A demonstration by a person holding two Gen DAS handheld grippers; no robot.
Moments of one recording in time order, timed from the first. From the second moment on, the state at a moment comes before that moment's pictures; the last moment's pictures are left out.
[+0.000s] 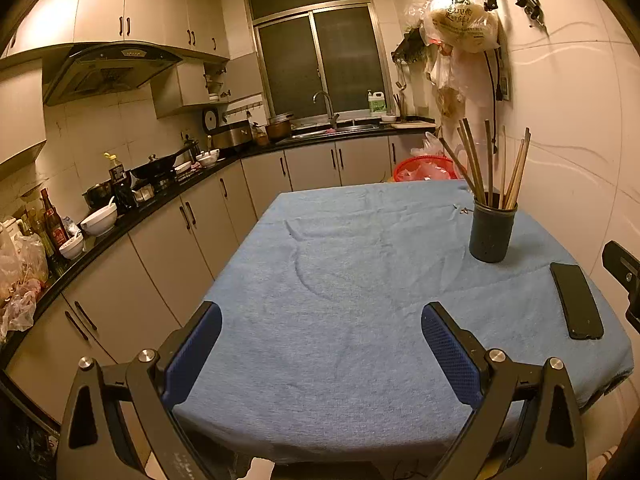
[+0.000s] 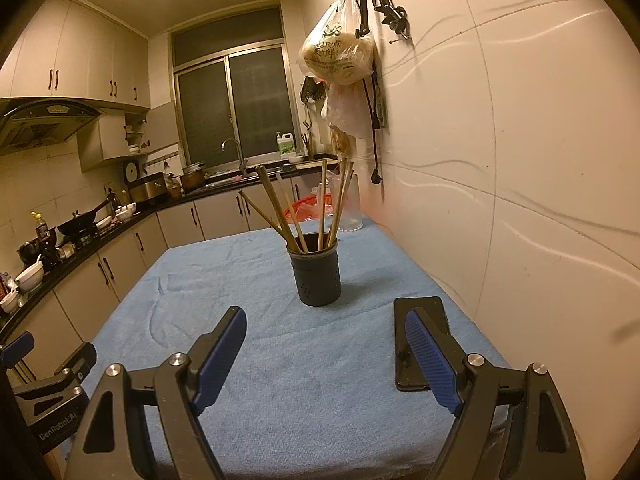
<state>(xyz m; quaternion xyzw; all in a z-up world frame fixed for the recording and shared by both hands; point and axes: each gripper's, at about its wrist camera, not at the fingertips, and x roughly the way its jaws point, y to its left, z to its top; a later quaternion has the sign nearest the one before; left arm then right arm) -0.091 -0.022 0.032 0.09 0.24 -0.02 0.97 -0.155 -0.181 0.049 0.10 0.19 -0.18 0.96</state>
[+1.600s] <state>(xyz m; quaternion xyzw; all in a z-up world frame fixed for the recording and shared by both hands) -0.089 -0.022 0.028 0.10 0.25 -0.03 0.96 -0.150 -0.180 0.044 0.10 0.20 -0.18 0.96</state>
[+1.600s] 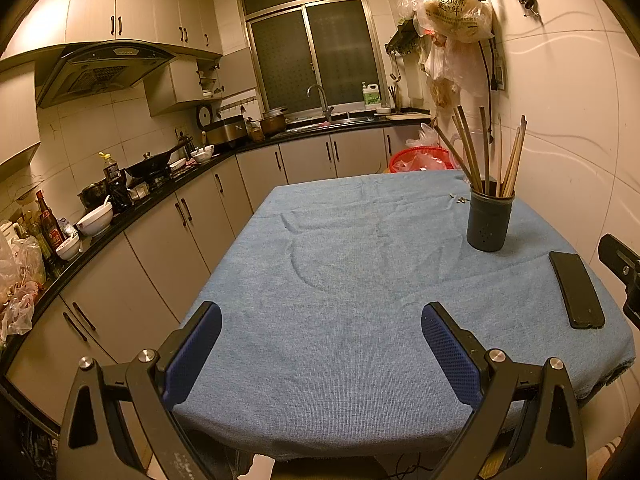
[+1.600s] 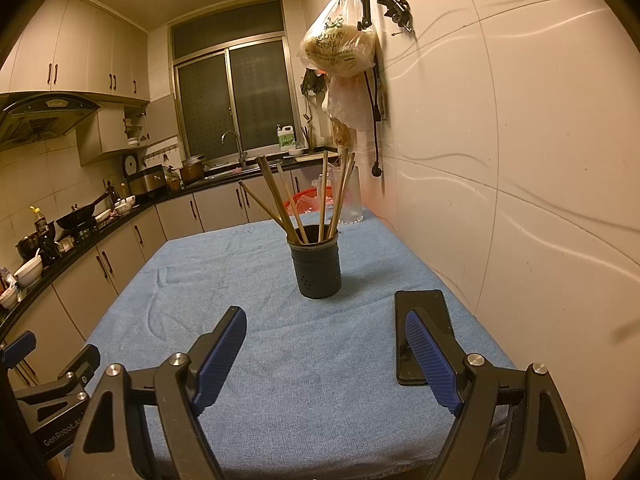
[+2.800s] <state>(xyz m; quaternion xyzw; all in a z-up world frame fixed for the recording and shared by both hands) -0.090 -0.020 0.028 0.10 0.26 -0.03 0.96 -0.149 -0.181 0.043 0.10 0.21 -0.18 0.96</state>
